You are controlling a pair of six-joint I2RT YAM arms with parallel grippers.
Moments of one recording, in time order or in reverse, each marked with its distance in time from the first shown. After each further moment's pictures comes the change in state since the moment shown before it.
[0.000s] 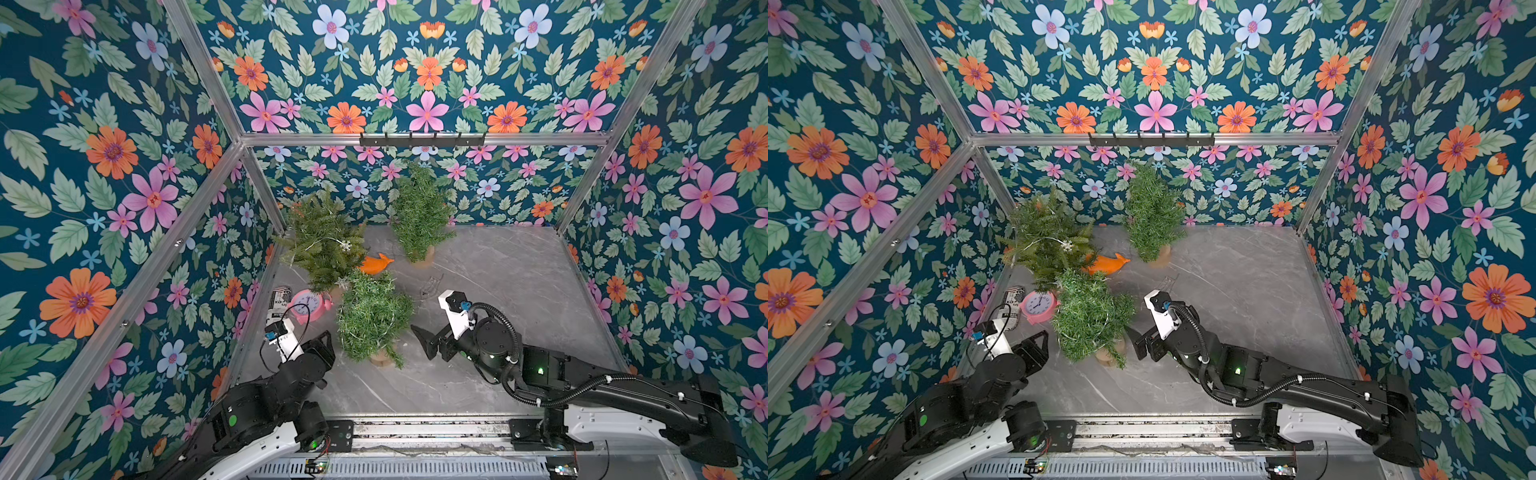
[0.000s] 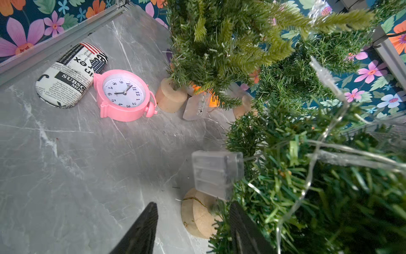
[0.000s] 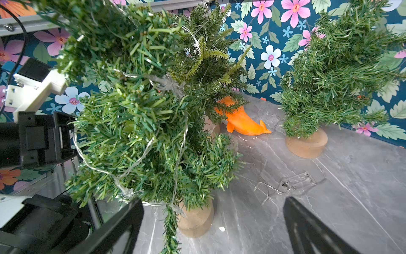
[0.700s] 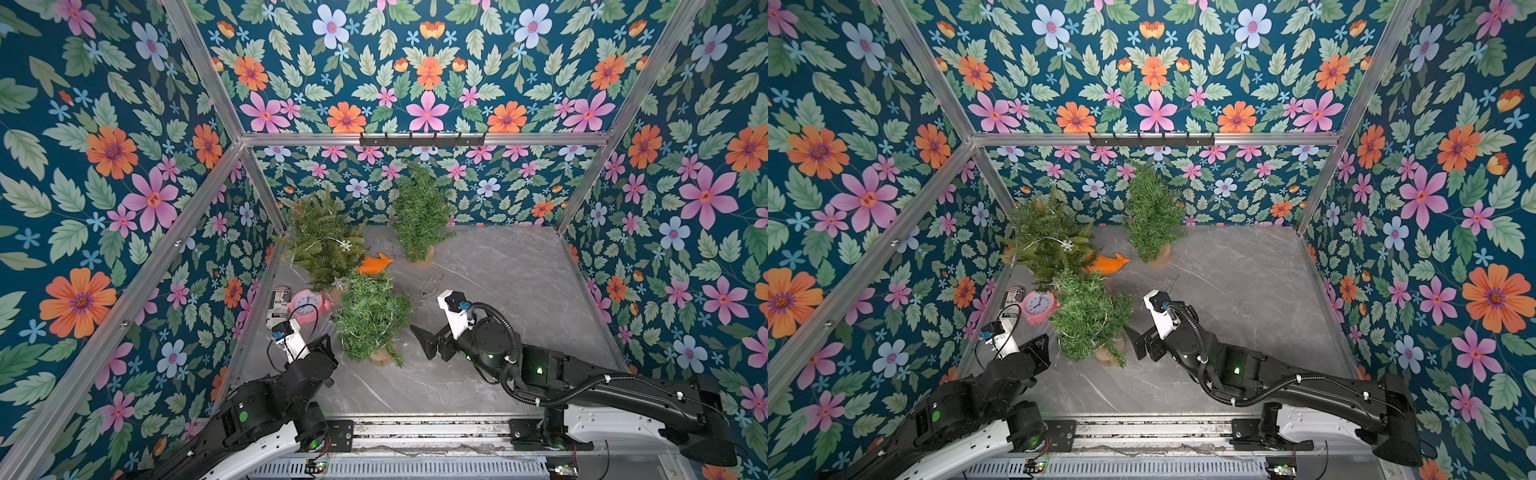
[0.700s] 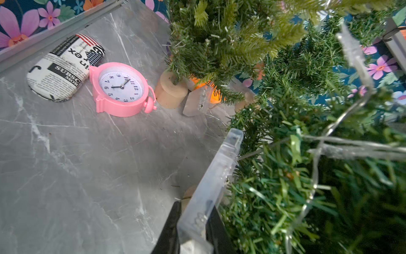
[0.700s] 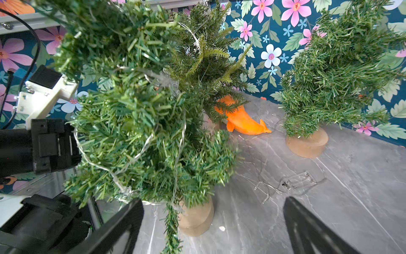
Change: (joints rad) left arm 0.000 0.002 -0.064 0.058 0.025 -0.011; right arm 0.000 0.005 0.002 0.001 0.000 0.004
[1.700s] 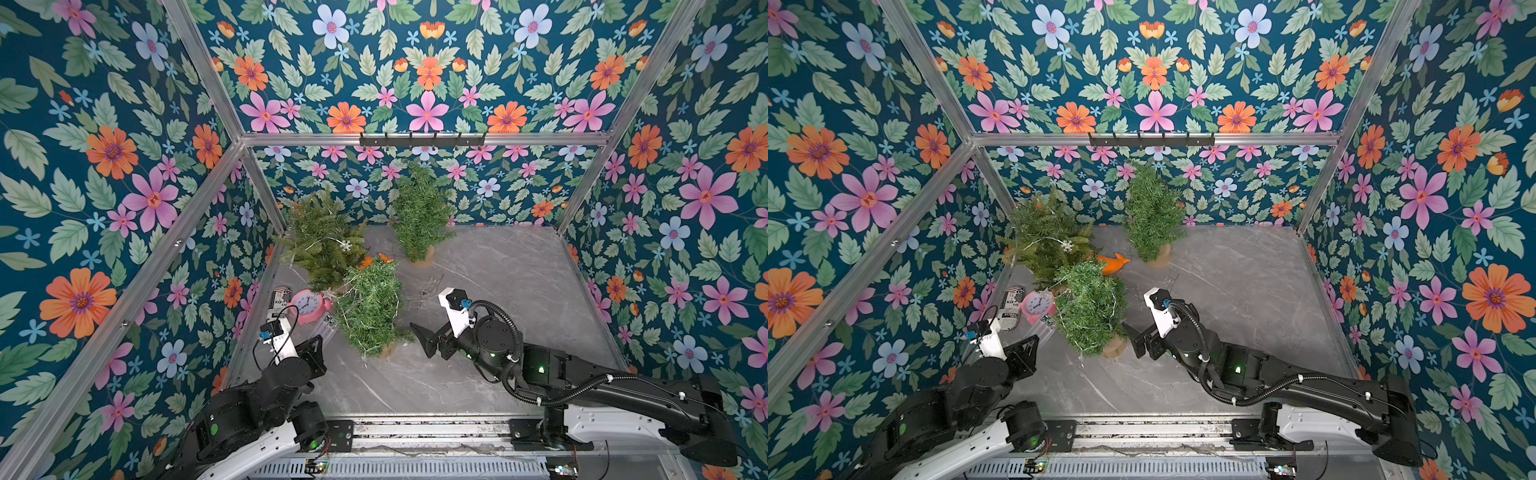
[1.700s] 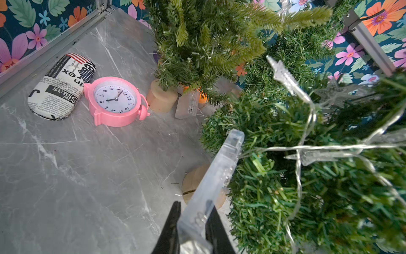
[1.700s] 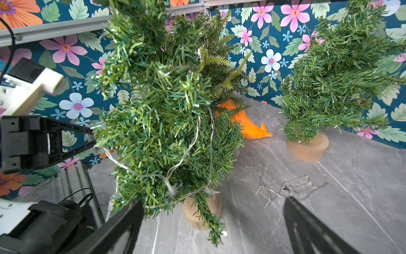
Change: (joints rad) left arm 0.000 -0.057 0.096 -0.085 0.043 0.138; right arm 0.000 0.001 0.019 -0.002 0.000 0.003
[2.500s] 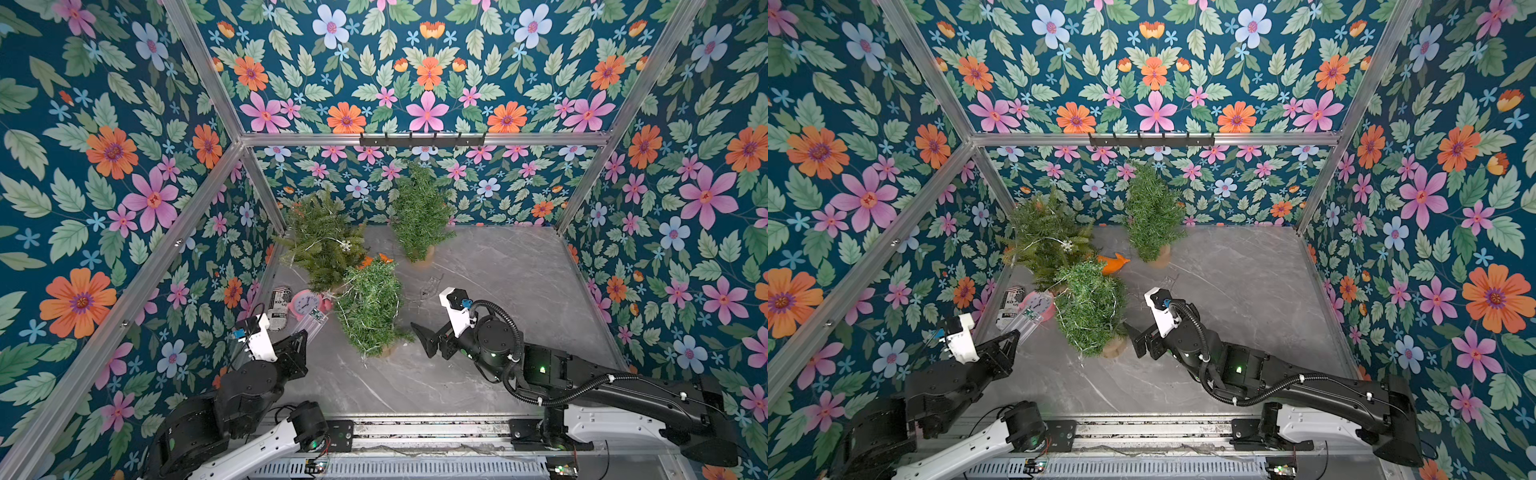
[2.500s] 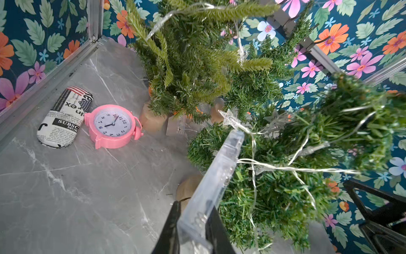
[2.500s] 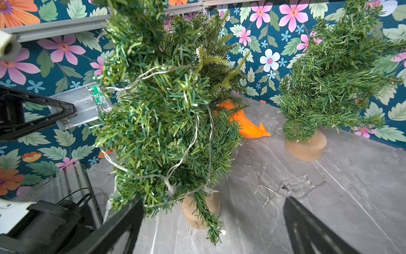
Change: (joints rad) left arm 0.000 0.003 0.194 -0.066 0.002 0.100; right arm 0.000 -0.005 0.006 -0.014 0.003 0.000
